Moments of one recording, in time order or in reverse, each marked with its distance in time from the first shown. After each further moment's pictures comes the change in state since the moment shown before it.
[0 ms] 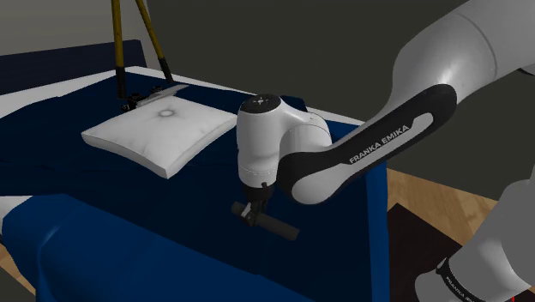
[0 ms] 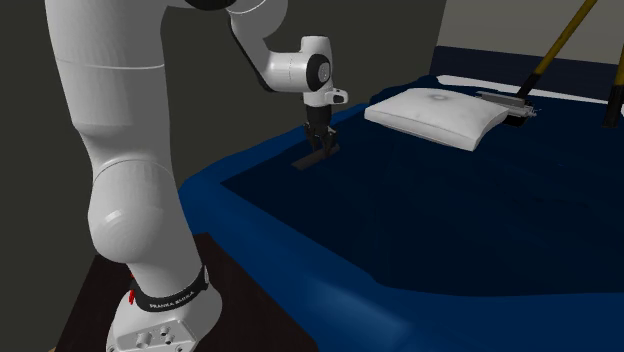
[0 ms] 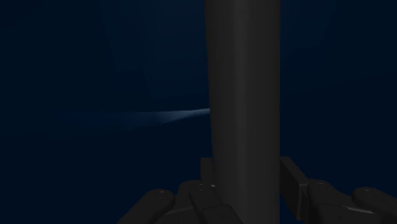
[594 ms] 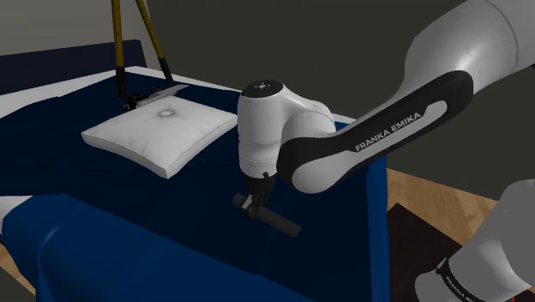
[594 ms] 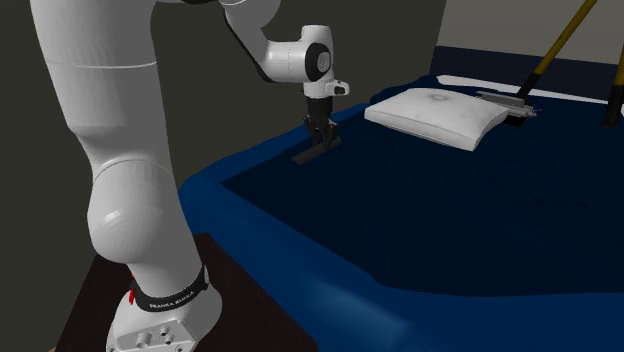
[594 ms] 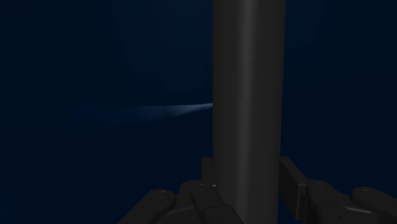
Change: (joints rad) arm -0.010 -0.048 0.007 0.016 0.039 -0.057 -0.032
